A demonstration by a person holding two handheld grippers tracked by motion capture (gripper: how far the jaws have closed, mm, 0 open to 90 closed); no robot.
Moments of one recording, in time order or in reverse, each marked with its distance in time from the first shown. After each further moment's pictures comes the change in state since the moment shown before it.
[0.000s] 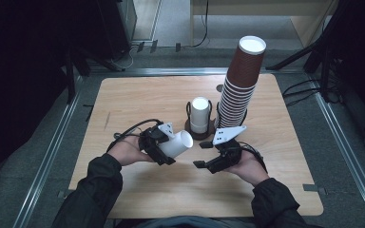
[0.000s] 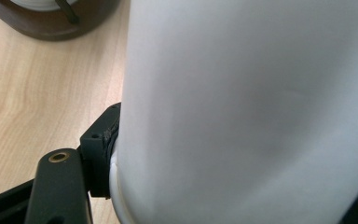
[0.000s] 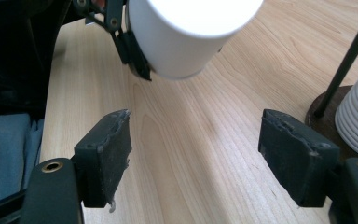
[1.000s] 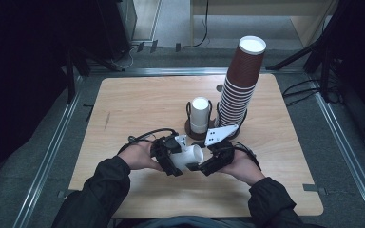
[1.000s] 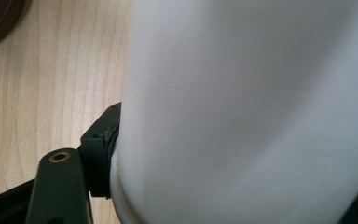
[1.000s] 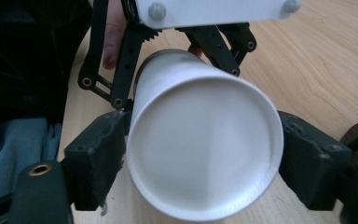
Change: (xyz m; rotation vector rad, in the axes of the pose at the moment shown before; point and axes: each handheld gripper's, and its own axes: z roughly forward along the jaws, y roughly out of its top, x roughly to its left) left arm -0.023 0.019 0.030 0.092 -0.090 0.087; right arm 0.010 0.015 0.014 -0.001 0.066 -0.048
